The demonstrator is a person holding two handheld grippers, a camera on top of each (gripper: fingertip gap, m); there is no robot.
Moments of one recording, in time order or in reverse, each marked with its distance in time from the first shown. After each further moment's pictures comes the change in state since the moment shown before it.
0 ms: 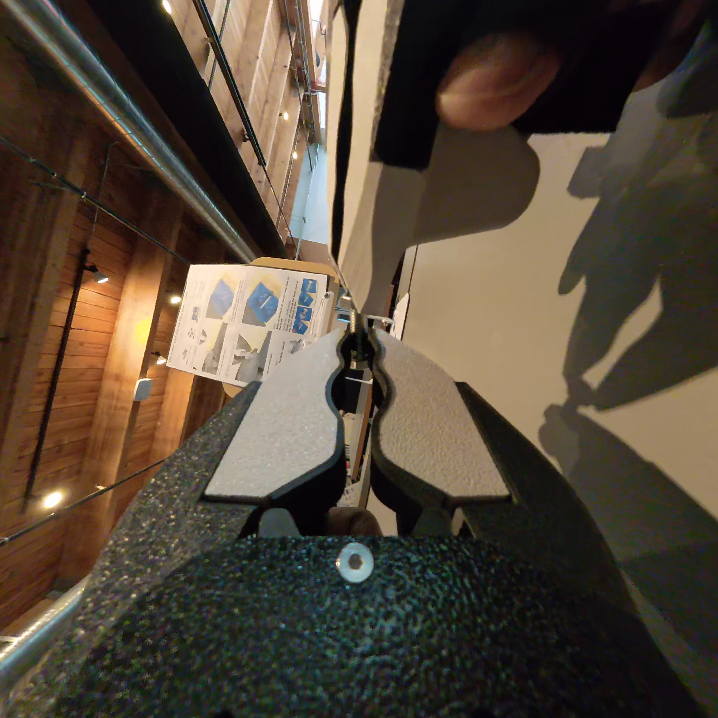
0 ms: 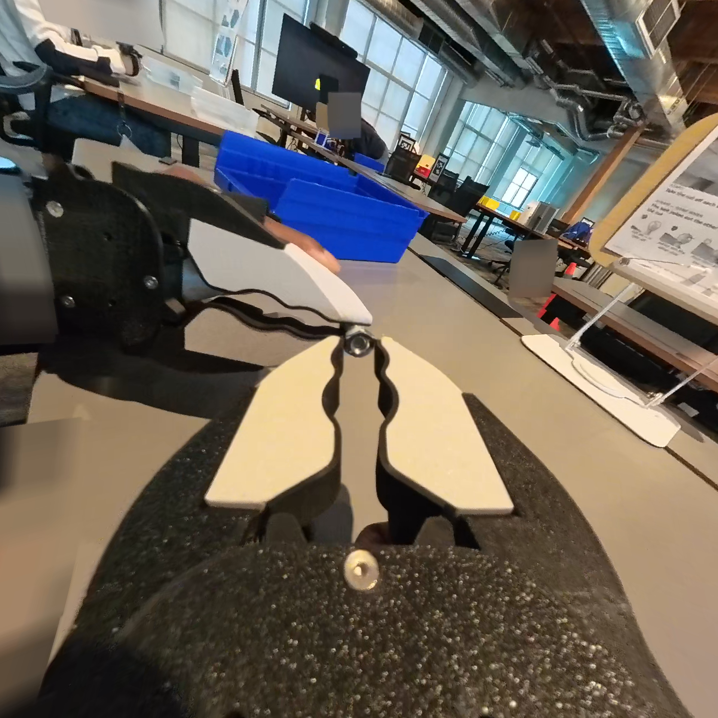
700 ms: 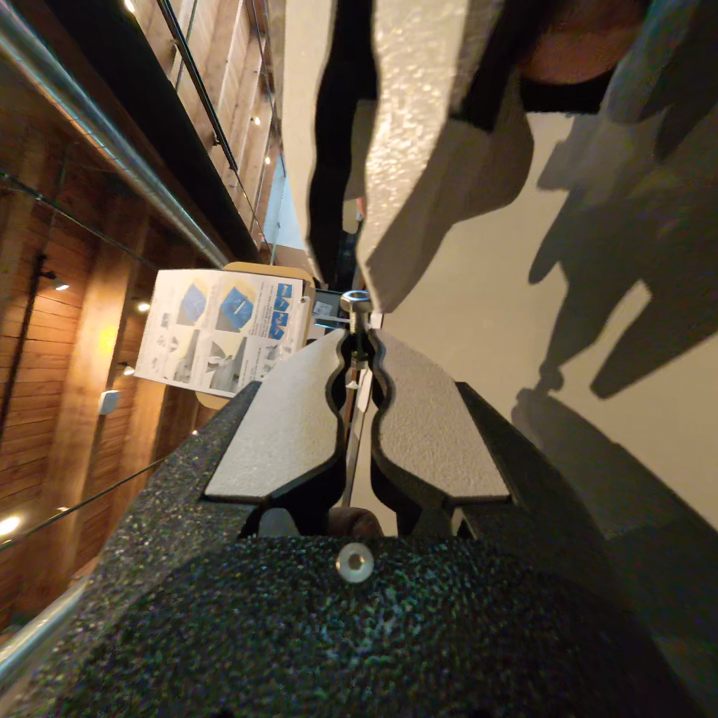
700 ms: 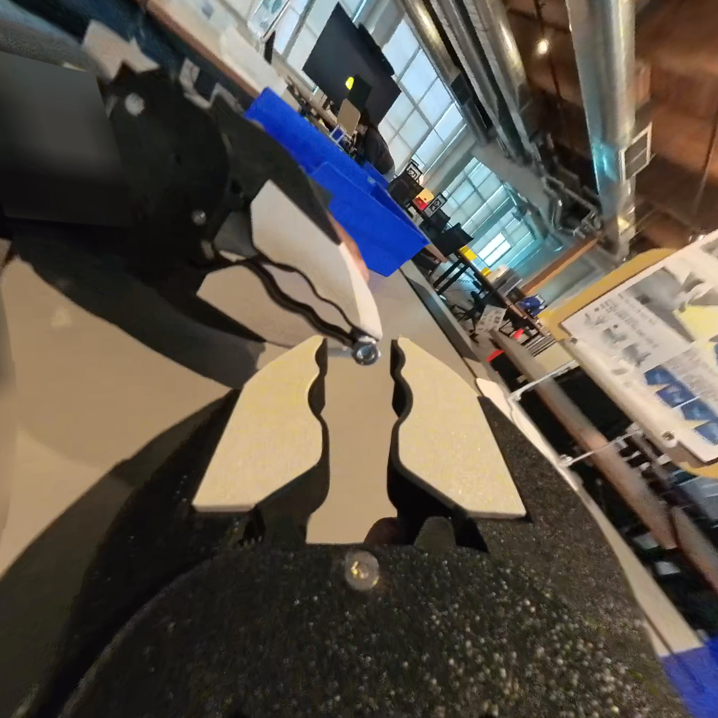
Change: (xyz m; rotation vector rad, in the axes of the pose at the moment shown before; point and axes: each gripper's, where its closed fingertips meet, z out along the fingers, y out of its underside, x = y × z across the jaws) left arm 0.011 -0.001 0.001 0.015 0.073 -0.017; right arm -0.012 0.003 -0.008 0.016 -0.021 -0.355
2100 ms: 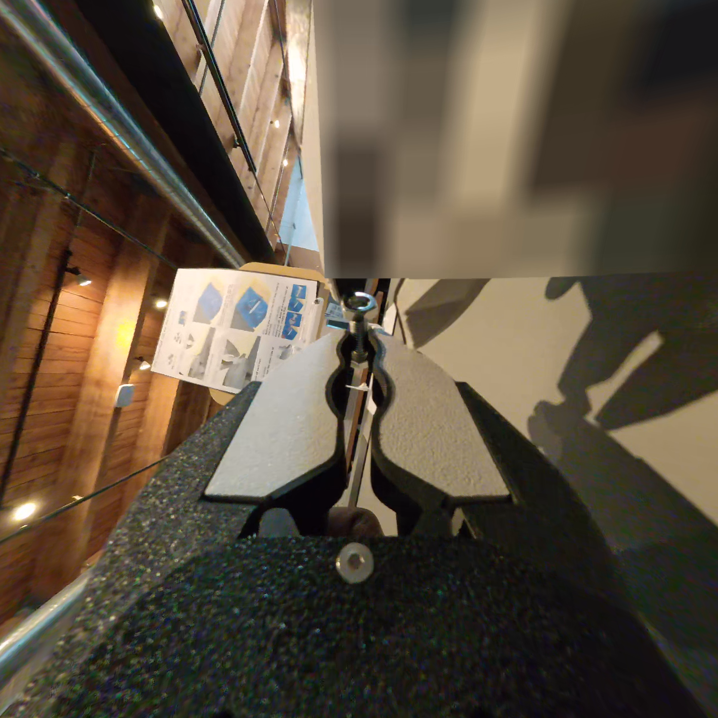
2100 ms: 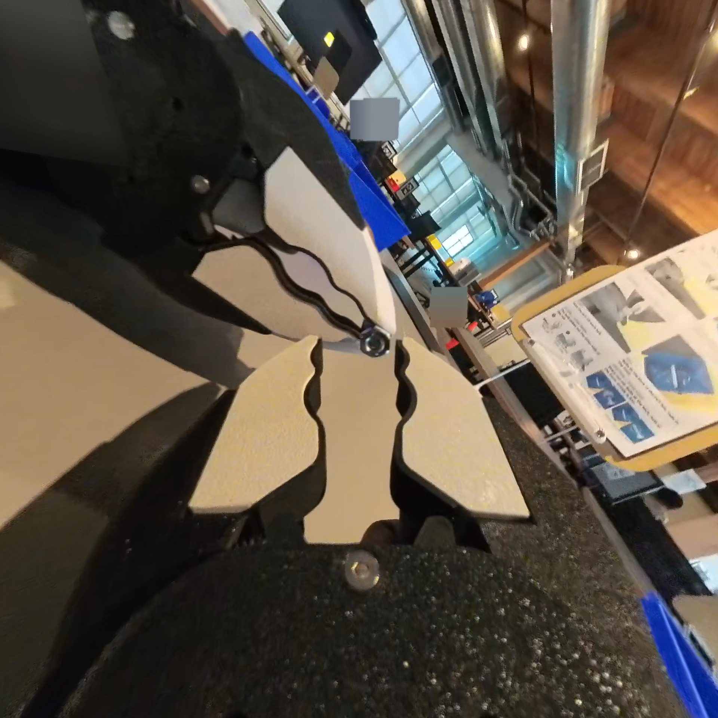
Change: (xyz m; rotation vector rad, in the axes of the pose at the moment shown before) left arm -0.009 -0.004 -0.001 0.007 -0.046 -0.009; right arm -0.004 0.001 0.009 -0.063 0.076 -0.129
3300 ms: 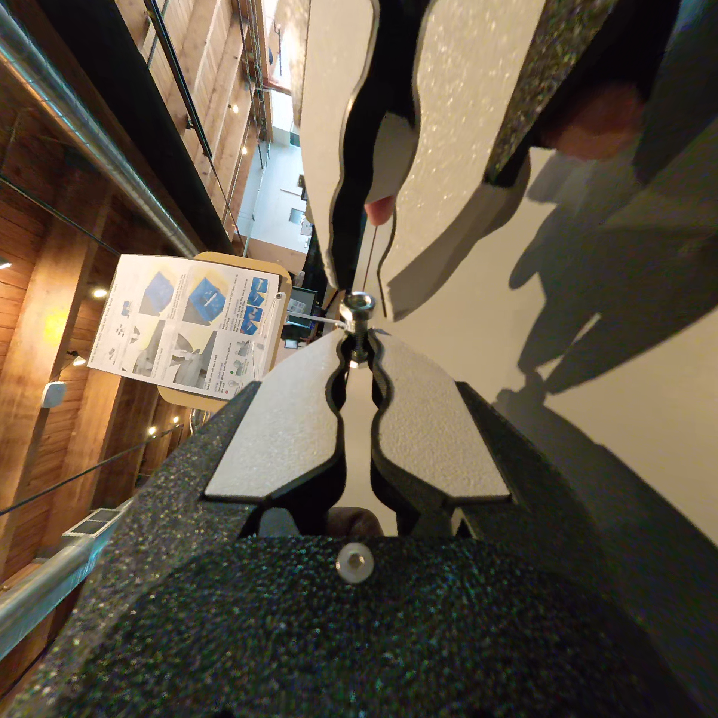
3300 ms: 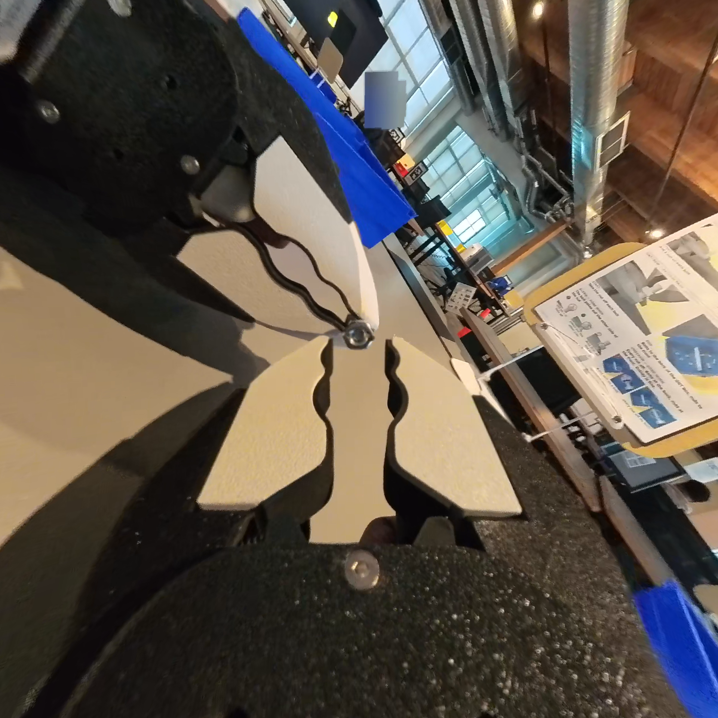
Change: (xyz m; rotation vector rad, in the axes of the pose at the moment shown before) left arm 0.015 0.004 0.001 -0.007 0.103 -0.082; right arm 0.003 0.012 -0.001 -0.036 -0.016 0.035
